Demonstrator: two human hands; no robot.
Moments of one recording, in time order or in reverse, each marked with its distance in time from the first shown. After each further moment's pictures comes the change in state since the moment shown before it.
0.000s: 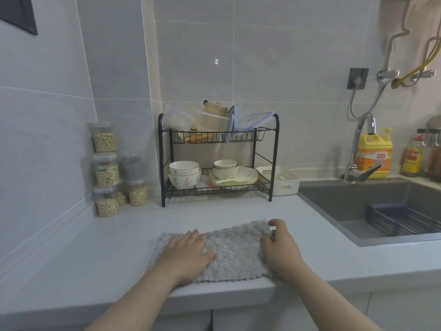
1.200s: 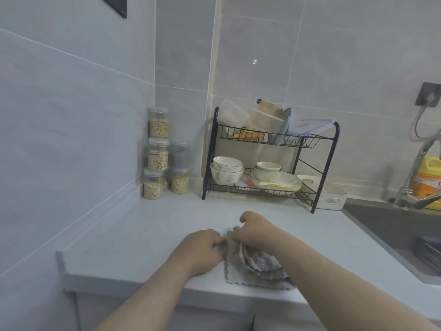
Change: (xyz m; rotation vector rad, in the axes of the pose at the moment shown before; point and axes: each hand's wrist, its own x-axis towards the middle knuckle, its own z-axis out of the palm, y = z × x) left_hand -0.021 -0.073 -0.009 -0.340 0.184 0.040; right_hand 0.009 -0.143 0.095 -0.293 -0.477 -0.018
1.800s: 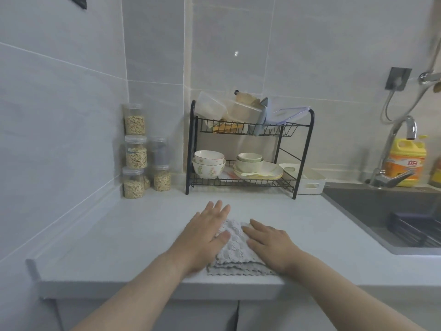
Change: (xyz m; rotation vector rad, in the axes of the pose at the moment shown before) left_hand 0.001 0.032 0.007 0.005 0.032 0.230; right_hand -0.017 0.113 -0.009 -0.493 0.053 -0.257
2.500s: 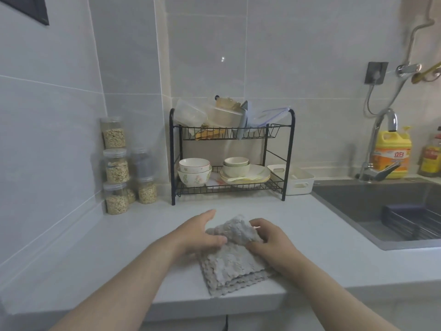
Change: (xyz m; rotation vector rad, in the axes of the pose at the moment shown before) left_hand 0.053 0.015 -0.013 -0.388 -0.159 -0.274; right_hand -0.016 0.014 -0.009 1.008 0.255 0.061
